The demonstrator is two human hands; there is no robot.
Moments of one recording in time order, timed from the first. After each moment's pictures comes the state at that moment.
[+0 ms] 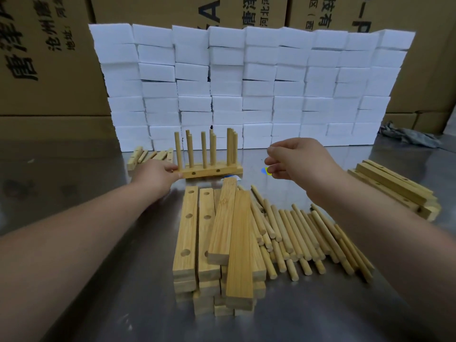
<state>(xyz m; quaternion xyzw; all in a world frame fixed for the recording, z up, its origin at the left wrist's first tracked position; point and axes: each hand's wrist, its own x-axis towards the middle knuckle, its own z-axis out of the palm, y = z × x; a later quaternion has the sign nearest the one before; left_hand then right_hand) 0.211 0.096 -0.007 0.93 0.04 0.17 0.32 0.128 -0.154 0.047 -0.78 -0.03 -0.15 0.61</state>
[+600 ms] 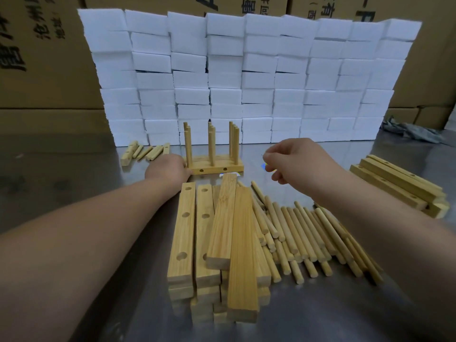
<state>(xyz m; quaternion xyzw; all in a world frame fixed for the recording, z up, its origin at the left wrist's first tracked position) 0.248 0.073 -0.015 0.98 0.02 0.17 0.11 0.127 -0.155 0.041 -0.88 -0.06 -0.14 0.45</state>
